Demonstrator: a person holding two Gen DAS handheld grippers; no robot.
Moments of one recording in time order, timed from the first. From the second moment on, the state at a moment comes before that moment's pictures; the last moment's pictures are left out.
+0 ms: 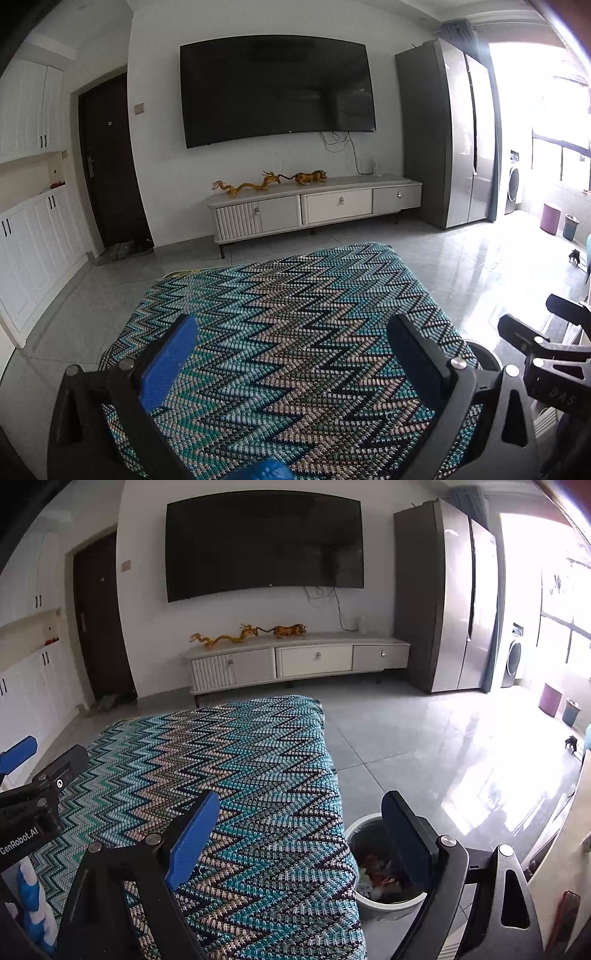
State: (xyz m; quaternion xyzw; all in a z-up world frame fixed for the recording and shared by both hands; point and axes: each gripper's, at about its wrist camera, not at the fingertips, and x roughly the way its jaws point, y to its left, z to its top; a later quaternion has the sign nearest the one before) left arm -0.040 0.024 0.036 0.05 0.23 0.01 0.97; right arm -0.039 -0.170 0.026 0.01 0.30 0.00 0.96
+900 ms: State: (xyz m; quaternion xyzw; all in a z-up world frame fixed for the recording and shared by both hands) left arm -0.018 0.005 0.003 0.07 0.27 -0.01 0.96; right arm -0.019 -0.183 -0.002 0.03 0.32 -0.01 0.95
